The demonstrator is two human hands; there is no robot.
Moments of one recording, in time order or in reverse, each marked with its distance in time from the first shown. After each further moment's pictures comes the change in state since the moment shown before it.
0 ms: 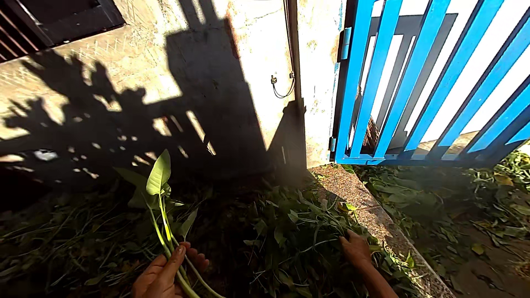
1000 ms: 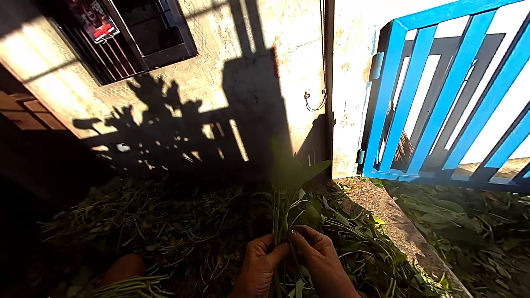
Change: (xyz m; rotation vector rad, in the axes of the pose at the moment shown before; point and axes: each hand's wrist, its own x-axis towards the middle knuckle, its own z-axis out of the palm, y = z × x) left_hand -0.033 -0.040 0.015 -0.024 -0.595 -0.042; right_hand -0.251 -0.218 -0.038 1.149 -0.506 -0.500
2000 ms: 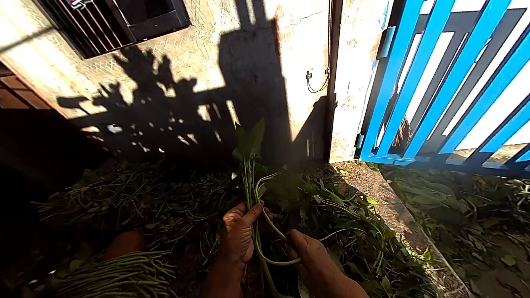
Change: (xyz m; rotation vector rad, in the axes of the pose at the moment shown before) left_hand 0.008 0.029 -0.009 -0.113 0.359 0.010; right_hand -0.024 0.058 -0.033 -1.032 -0.257 -0.572
